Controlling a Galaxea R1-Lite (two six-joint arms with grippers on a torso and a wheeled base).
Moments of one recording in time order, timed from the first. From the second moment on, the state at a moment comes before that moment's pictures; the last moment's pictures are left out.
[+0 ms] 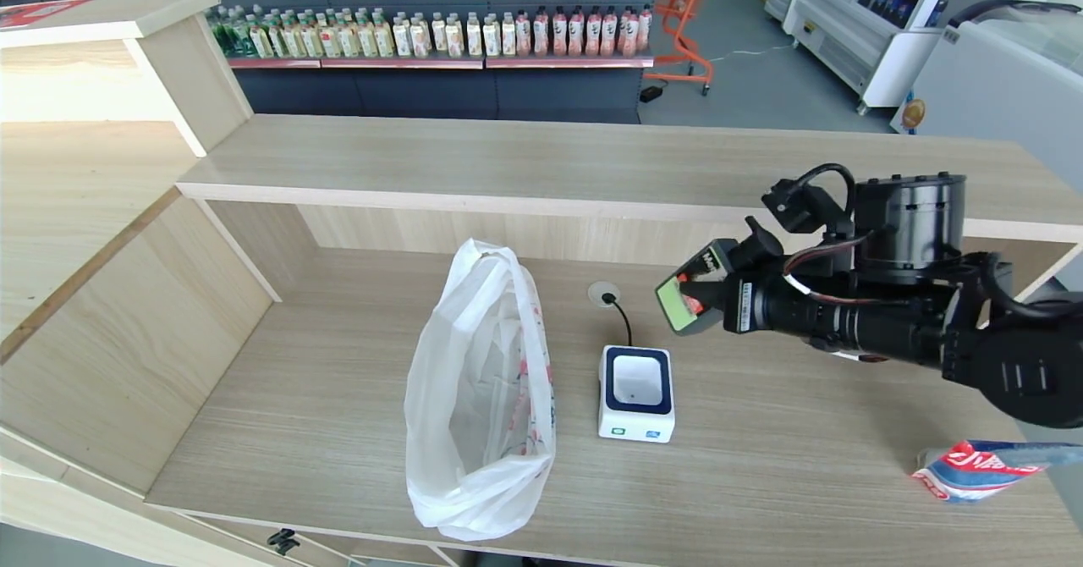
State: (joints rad) left arm 0.00 0.00 0.00 0.00 -0.06 0.03; right arm 0.40 1.69 -0.90 -0.49 0.13 0.08
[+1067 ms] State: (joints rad) left arm 0.00 0.00 0.00 0.00 -0.06 0.03; right arm 0.45 1.28 -0.65 -0.41 0.06 0.26
